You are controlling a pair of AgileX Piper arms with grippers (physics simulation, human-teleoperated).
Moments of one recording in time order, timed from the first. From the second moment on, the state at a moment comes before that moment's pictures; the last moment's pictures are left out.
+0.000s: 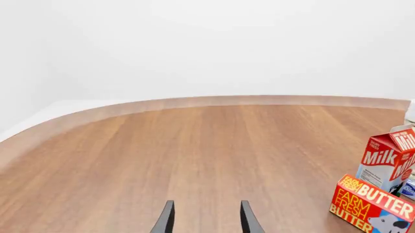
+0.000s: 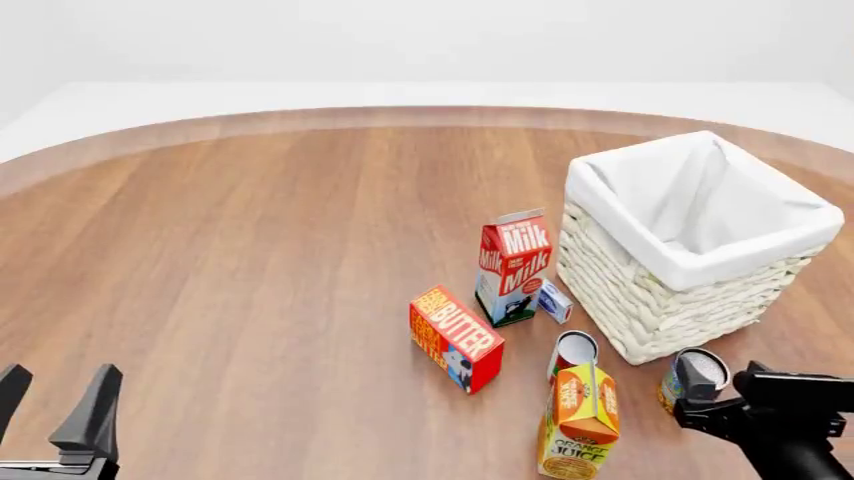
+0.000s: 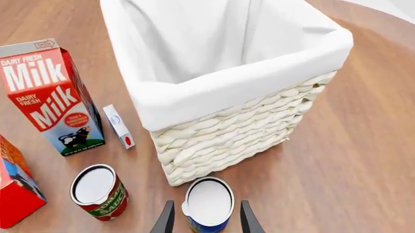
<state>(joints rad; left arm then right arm) 0.00 0.01 0.00 0.00 0.00 -0.11 1.16 0.00 -0.71 -0.05</state>
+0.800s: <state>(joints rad) 0.00 0.01 0.00 0.00 0.00 -0.11 1.76 0.00 -1.20 -0.09</state>
